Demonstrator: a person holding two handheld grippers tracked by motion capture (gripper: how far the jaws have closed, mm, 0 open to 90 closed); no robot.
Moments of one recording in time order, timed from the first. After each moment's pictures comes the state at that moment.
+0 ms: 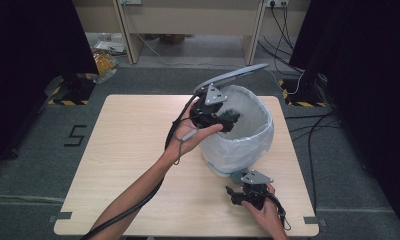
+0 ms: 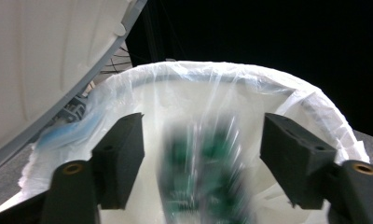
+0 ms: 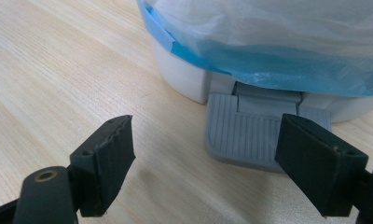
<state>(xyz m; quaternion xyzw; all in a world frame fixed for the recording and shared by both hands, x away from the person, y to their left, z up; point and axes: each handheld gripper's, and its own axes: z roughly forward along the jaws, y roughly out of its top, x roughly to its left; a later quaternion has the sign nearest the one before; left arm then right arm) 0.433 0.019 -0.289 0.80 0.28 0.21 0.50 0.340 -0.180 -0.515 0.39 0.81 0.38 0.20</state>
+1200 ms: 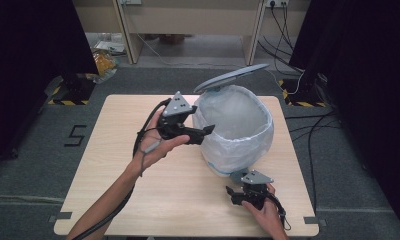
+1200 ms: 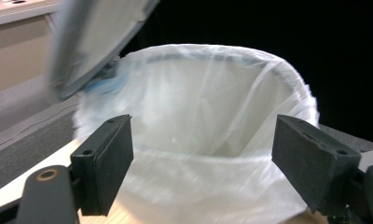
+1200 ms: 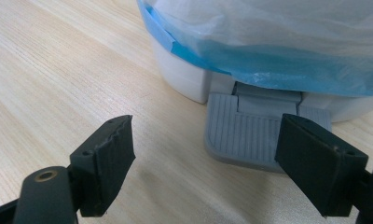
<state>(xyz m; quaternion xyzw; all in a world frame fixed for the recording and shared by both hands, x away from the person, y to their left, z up) 0.397 0.104 -0.287 0.78 0.27 0.20 0.53 0.340 -0.180 -0.515 0.39 0.81 0.38 0.20</state>
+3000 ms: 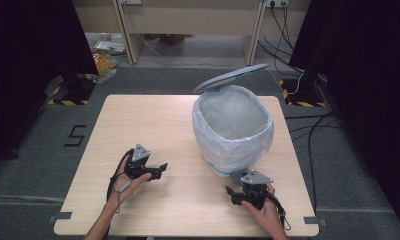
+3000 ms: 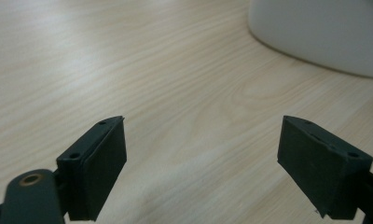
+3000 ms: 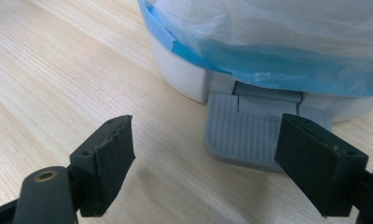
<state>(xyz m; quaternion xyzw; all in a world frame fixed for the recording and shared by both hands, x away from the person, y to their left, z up) 0.395 0.213 -0.500 0.78 0.42 0.20 0.41 0.340 -0.179 -0.515 0.39 0.81 0.38 0.20</state>
